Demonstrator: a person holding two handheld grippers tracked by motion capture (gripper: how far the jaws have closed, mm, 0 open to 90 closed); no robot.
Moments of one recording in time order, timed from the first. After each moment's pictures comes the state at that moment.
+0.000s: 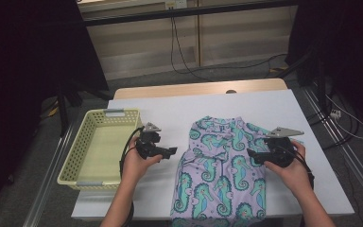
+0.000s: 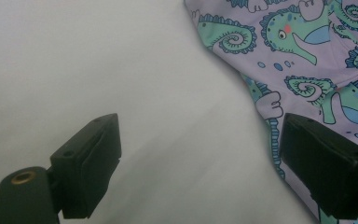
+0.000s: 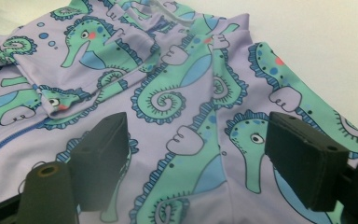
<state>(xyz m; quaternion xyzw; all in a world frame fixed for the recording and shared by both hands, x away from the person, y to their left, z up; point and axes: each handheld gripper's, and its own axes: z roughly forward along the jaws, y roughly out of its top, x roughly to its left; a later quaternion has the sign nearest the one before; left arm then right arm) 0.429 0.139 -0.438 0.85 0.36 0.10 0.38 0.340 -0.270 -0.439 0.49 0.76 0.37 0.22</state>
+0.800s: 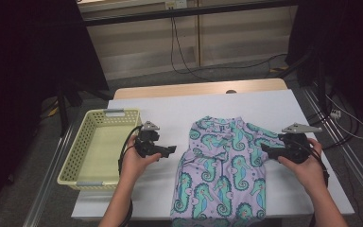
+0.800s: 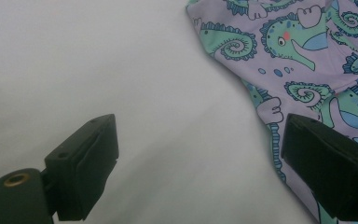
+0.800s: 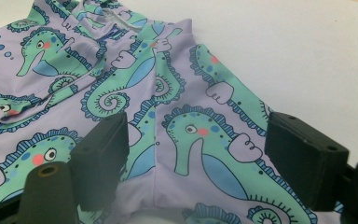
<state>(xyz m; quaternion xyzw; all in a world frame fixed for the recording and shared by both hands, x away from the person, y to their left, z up) 0.431 0.142 -0.434 0.84 0.36 0.10 0.39 0.340 -0.308 -0.431 0.52 0.73 0.36 0.24</state>
